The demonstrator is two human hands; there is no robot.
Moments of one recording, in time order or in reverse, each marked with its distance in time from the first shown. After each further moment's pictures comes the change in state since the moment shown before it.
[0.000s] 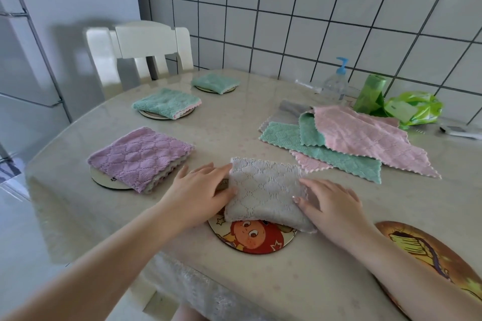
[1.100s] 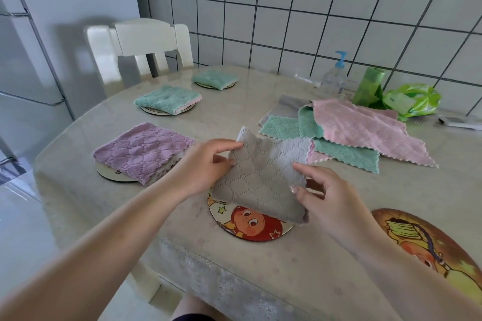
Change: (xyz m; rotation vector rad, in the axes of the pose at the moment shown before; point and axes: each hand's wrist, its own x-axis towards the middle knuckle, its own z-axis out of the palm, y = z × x) left_hand 0.002 0.014 -0.031 -0.600 0.101 0.030; right_hand -0.037 -0.037 -0.026 0.656 0.130 -0.004
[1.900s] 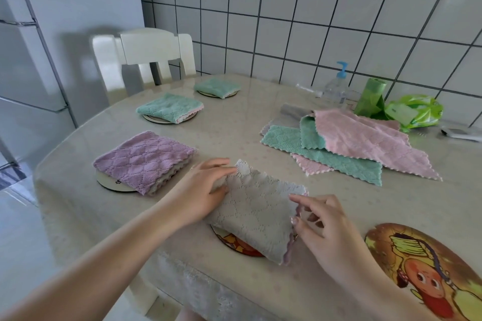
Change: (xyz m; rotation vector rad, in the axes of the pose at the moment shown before) left_hand -0.007 -0.029 0.009 0.325 -0.005 0.109; right_hand -0.015 0.017 0.011 -0.164 -0.031 -0.069
